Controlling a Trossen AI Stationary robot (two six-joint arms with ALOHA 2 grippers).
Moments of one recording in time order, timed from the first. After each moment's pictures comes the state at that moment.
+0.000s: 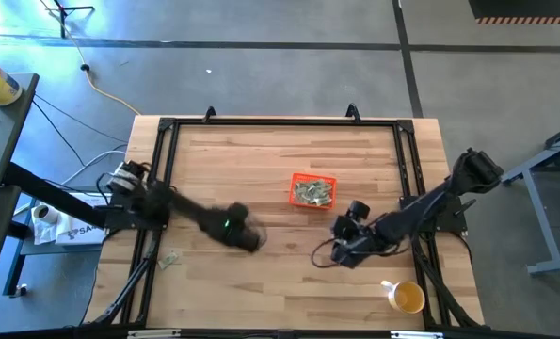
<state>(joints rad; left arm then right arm) -0.39 1.79 1.04 -0.82 -0.34 -1.41 0.51 1.51 0.91 -0.66 0.56 0.82</state>
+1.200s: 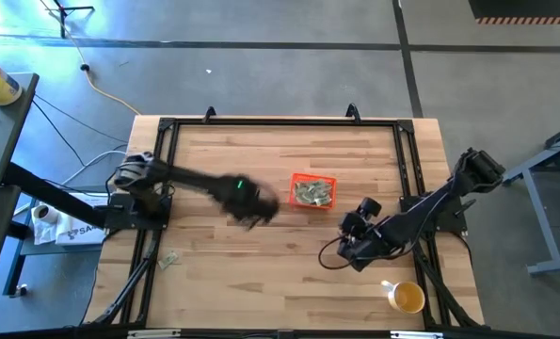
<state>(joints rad) -0.14 1.82 1.60 -1.49 -0.26 -1.03 0.58 1.49 0.90 -0.86 0.65 1.00</state>
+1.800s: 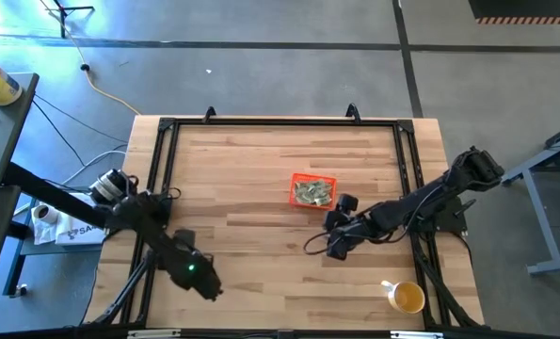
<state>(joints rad) -0.74 1.74 1.26 -1.49 0.15 -2.20 0.42 1.49 0.90 -0.54 0.45 0.57</state>
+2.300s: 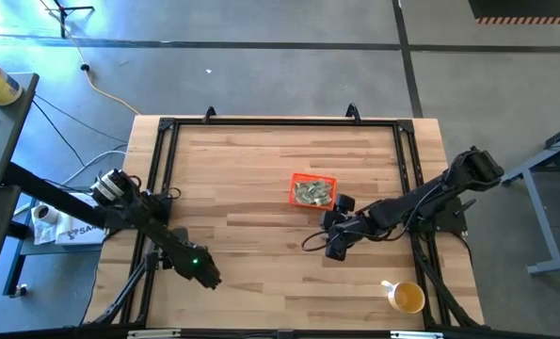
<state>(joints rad) -0.73 1.75 0.95 -1.19 0.29 -2.41 0.39 1.49 0.90 -0.49 0.38 0.53</state>
